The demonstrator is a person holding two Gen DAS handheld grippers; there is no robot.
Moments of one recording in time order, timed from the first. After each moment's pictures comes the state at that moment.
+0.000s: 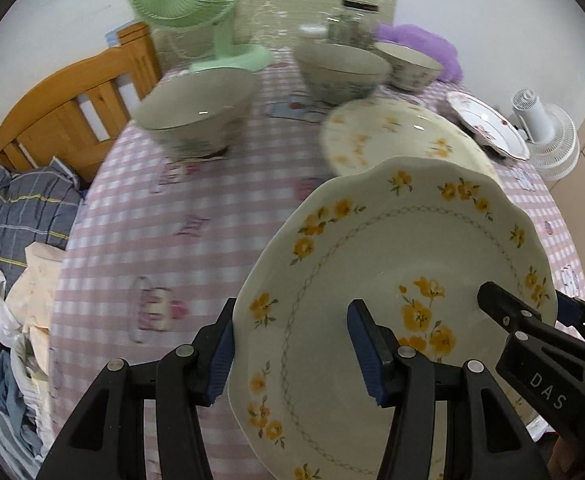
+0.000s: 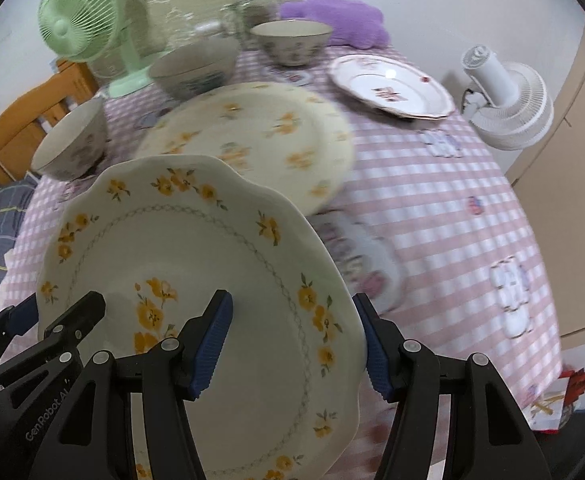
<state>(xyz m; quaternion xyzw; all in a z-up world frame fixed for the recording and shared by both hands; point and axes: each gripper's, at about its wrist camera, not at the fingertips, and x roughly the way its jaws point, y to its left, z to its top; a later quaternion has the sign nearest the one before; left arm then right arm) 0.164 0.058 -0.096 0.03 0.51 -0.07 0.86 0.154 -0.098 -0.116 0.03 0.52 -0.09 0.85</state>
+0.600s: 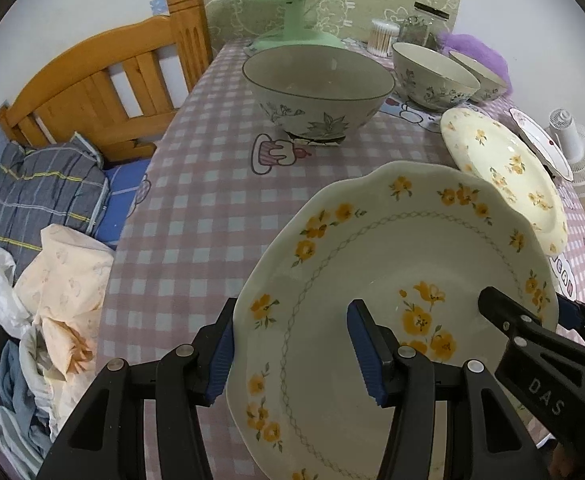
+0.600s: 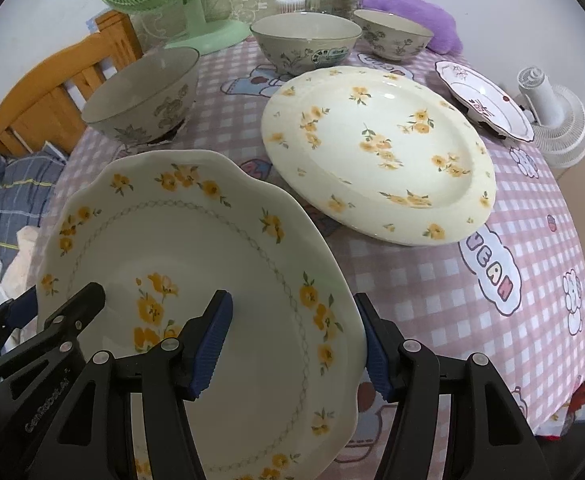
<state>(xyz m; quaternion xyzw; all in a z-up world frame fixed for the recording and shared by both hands) 0.194 0.146 -0.116 0.02 0.53 -0.05 0.85 0.194 0.000 -0.145 0.01 0.55 -0.07 0.83</state>
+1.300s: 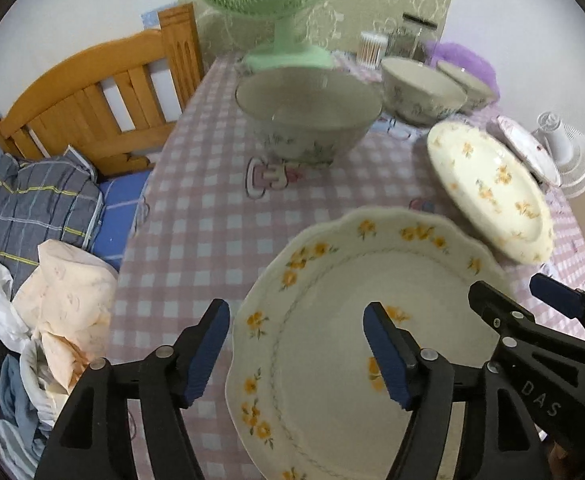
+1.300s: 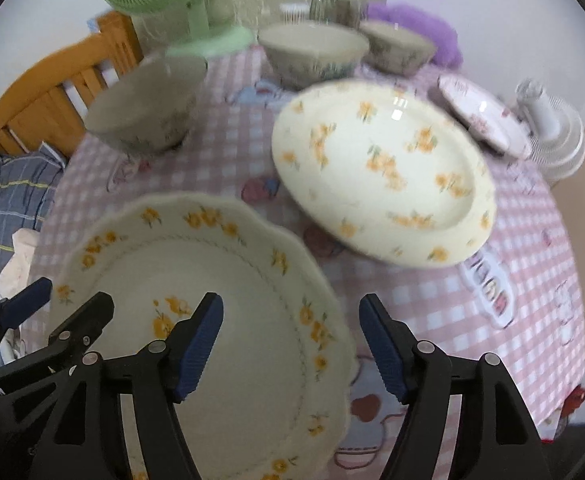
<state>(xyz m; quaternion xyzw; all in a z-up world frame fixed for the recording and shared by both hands) 0.197 0.148 -0.091 0.01 0.51 -0.06 0.86 0.197 0.007 -0.122 0.00 0.53 -0.07 0.85</state>
